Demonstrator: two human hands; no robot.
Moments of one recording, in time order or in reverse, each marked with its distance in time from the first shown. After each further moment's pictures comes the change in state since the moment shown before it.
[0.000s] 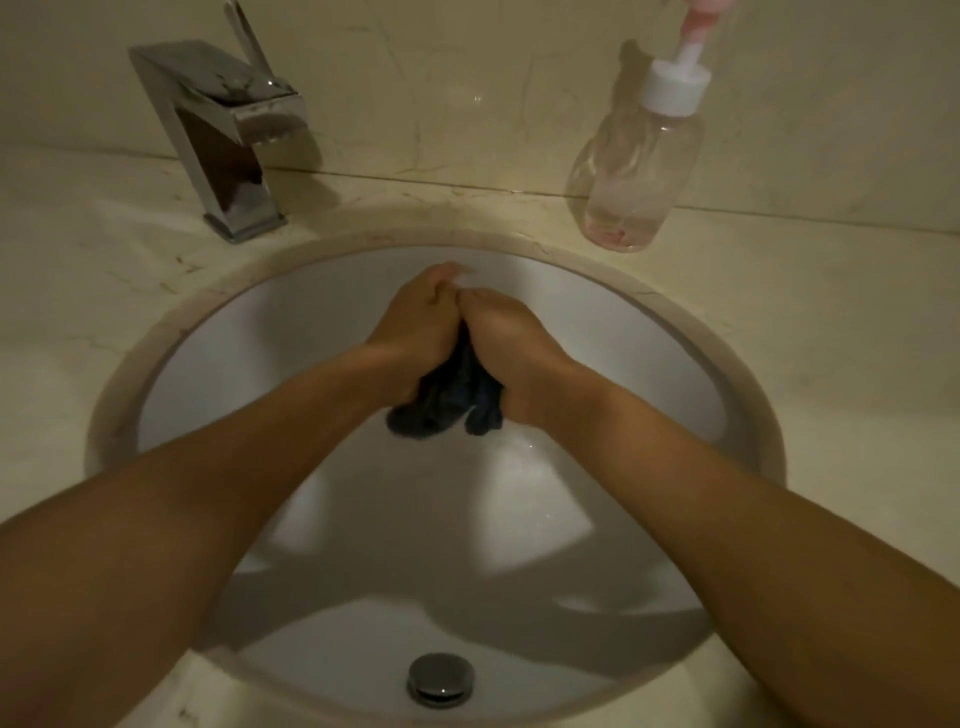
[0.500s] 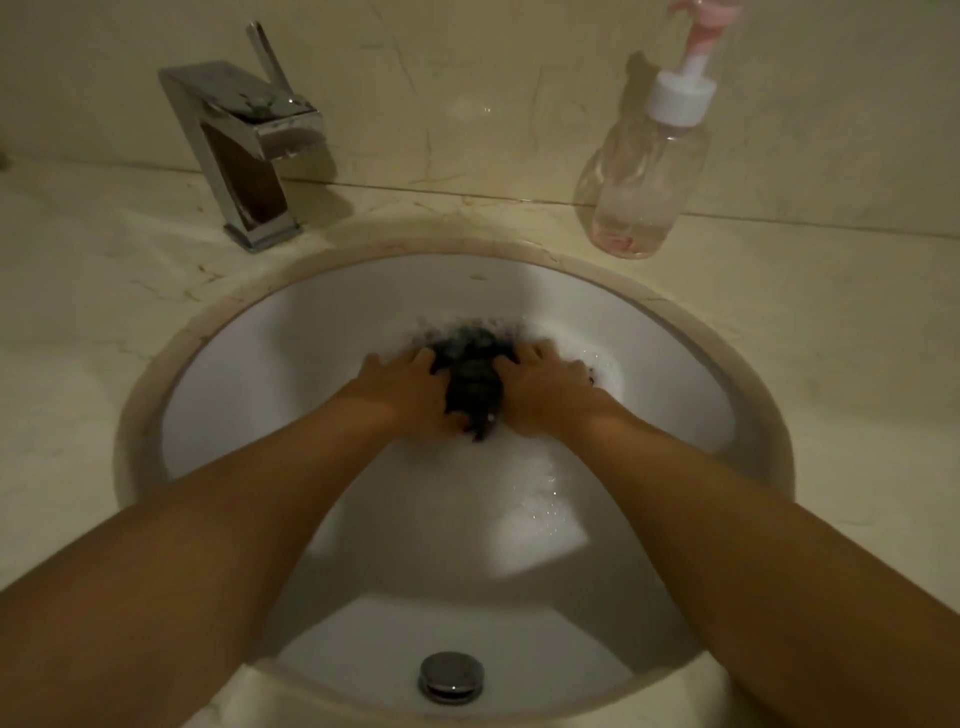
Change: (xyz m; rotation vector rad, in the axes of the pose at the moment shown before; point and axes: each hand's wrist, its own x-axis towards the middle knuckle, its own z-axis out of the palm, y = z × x) left_hand 0.013 -0.055 -0.006 1.386 -0.370 0.014; right_hand 0.014 0.038 -0.050 -1.571 -0.008 -0.172
